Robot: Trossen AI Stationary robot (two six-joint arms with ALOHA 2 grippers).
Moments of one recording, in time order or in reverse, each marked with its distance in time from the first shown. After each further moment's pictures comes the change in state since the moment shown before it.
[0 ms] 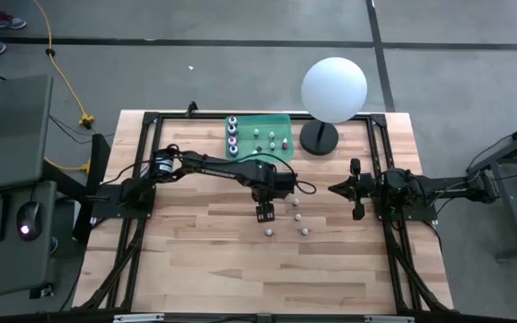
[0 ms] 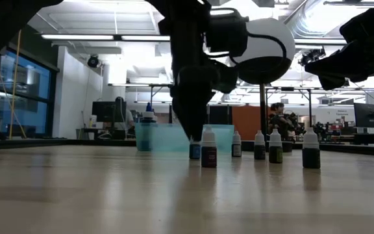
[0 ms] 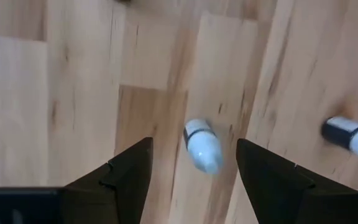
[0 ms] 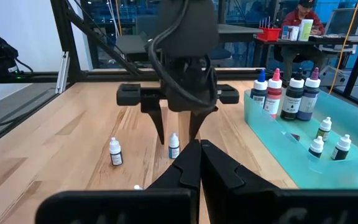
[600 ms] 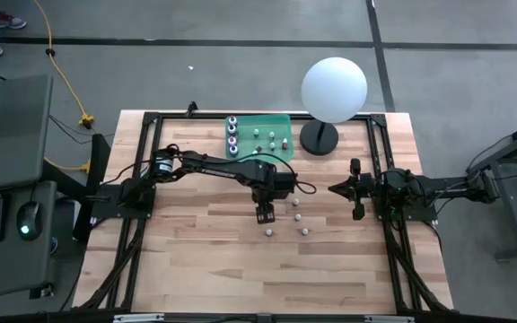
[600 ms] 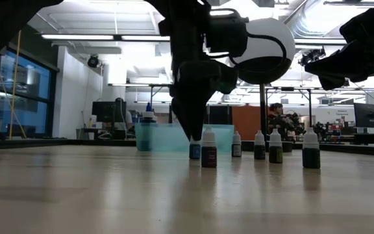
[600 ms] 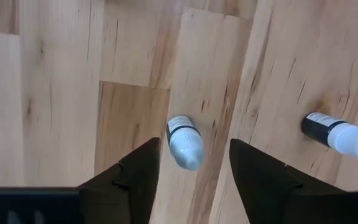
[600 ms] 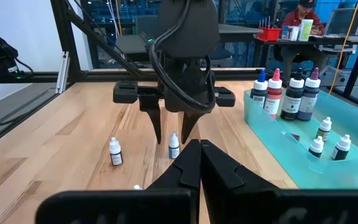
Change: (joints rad) left arm 0.004 0.000 -0.001 0.000 0.061 -0.011; right arm 0.000 0.000 0.000 0.000 0.000 0.000
